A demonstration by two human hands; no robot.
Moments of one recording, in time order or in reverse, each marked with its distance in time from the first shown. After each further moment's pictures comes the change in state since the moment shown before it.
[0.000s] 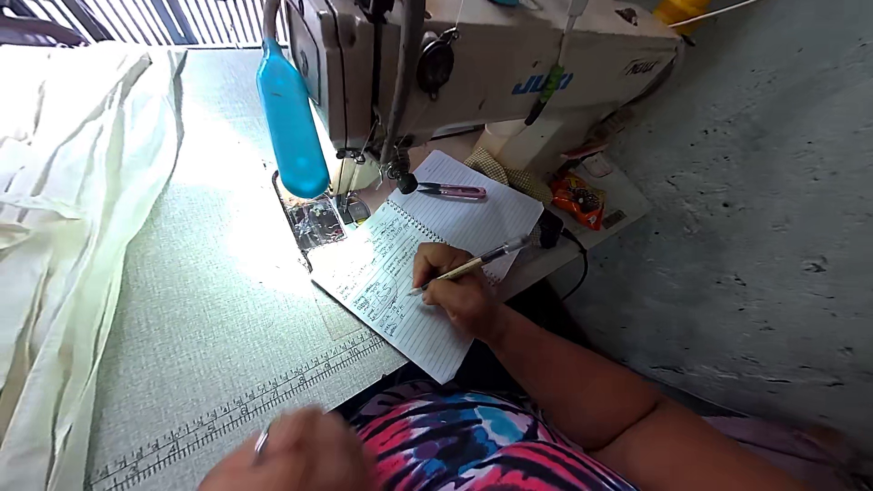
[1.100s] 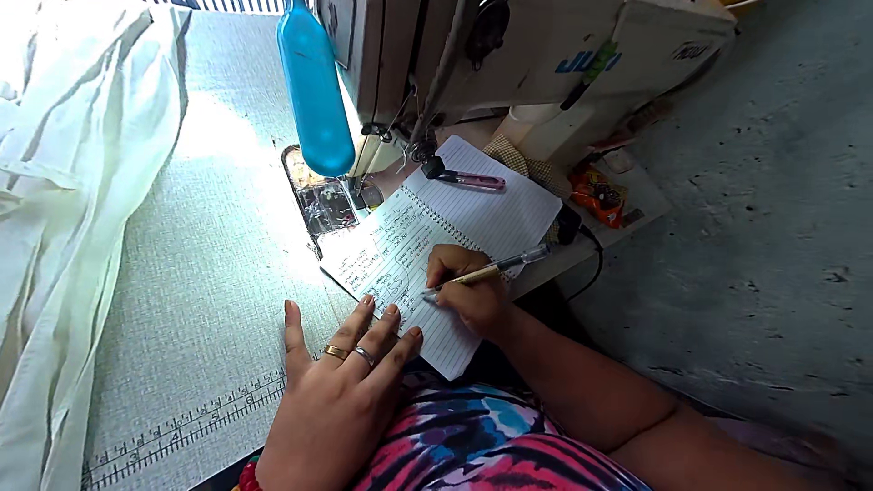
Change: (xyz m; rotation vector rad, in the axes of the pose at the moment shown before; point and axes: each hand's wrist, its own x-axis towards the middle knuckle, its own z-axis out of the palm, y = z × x) left_hand 0.024 -0.089 0.031 1.189 0.045 0.132; right_hand -0.006 0.009 0.002 -0.083 0.007 -0.006
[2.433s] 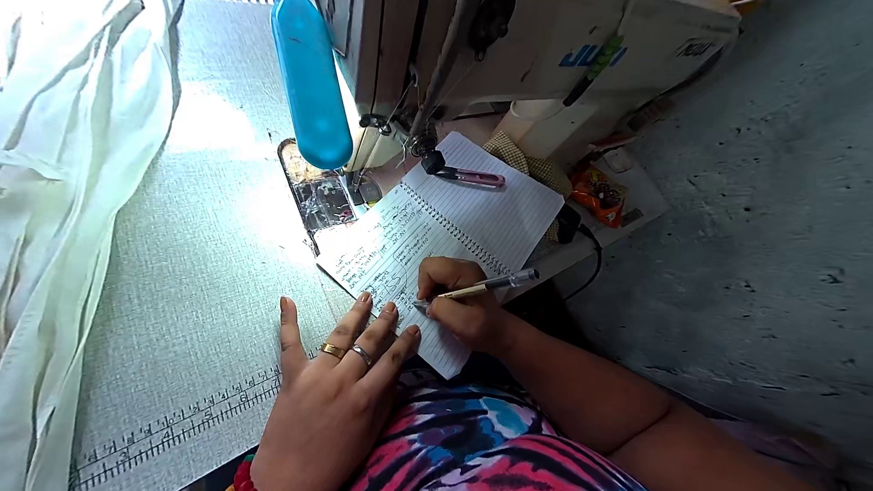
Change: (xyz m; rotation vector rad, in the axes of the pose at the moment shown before) left_hand -0.001 0.000 0.002 -0.008 0.018 0.002; right_hand -0.008 0.001 0.008 -0.148 -0.060 -0.056
